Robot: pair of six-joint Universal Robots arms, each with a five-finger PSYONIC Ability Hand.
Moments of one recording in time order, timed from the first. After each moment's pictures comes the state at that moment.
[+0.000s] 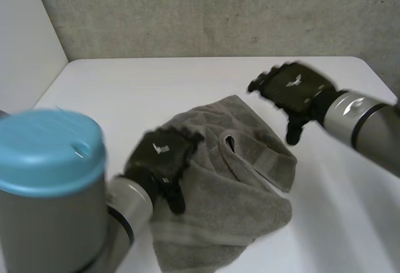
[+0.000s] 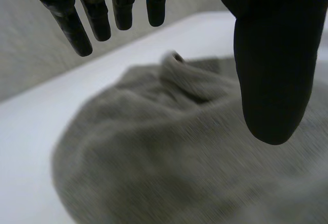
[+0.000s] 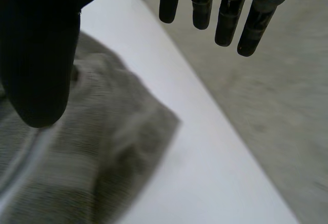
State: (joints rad) left arm 3.89 -1.82 -1.56 2.98 -1.75 3.17; right arm 1.93 -1.30 1.35 0.27 1.21 2.51; left_hand 0.18 0.18 0.18 0.18 0.02; right_hand 0.21 0.23 0.22 0.24 0.06
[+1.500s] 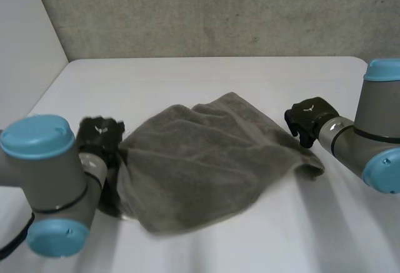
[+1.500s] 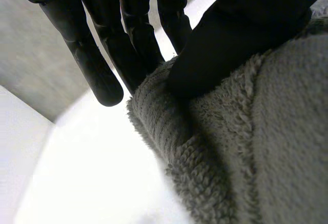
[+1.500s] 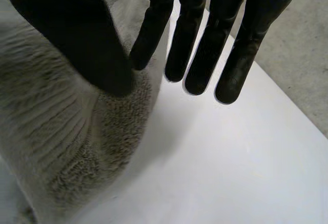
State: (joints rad) left arm 4.27 -1.98 -1.71 3.44 -1.81 3.55; right arm 1.86 -0.99 1.30 0.13 1.44 2.57; left_hand 1.18 1.22 1.21 1.22 1.03; right_hand 1.09 0.95 0.97 0.97 0.81
